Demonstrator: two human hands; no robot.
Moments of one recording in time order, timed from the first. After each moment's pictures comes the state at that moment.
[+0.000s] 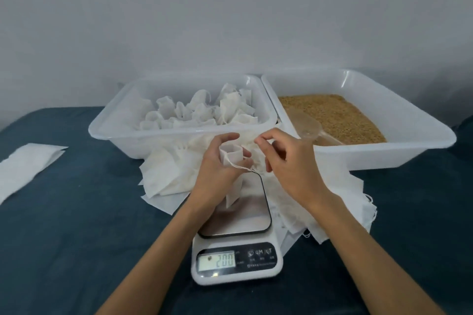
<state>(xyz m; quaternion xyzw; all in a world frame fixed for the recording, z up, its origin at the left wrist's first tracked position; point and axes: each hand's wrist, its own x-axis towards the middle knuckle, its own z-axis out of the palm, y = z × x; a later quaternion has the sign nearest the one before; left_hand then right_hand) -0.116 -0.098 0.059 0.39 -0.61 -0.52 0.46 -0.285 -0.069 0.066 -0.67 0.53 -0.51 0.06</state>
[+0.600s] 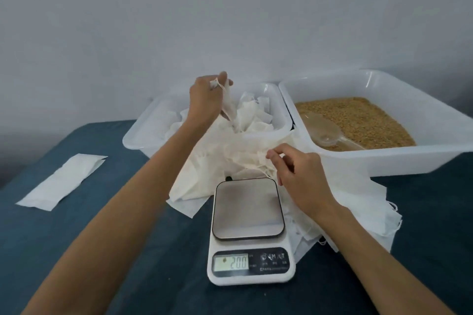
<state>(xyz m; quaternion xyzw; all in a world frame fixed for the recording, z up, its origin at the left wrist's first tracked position) -0.108 -0.210 0.163 0.52 -0.66 -0.24 0.48 -0.281 -0.072 0.048 -0.67 0.54 -0.51 0.08</state>
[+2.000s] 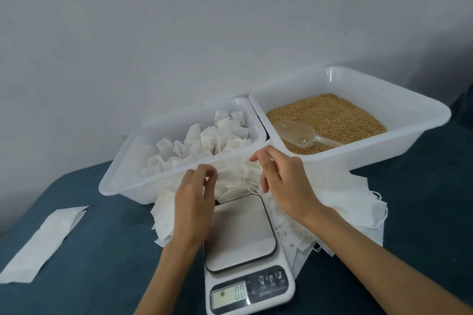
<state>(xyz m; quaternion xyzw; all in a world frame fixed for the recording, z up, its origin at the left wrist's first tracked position) -0.085 -0.127 0.052 0.45 -0.77 -0.07 0.45 -0.285 -0.079 0.046 -0.59 0.51 -0.60 0.16</state>
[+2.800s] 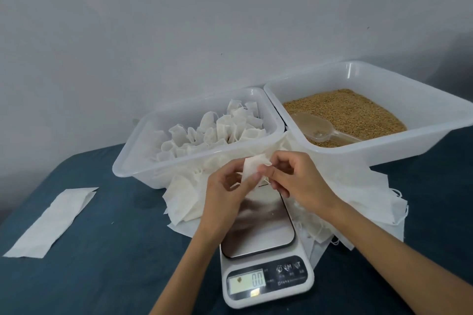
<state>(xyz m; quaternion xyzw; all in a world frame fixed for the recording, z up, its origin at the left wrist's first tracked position) -0.096 -0.102 0.054 0.33 -0.68 -0.47 0.45 -0.273 -0.072 0.050 -0.57 0.43 -0.58 0.39</state>
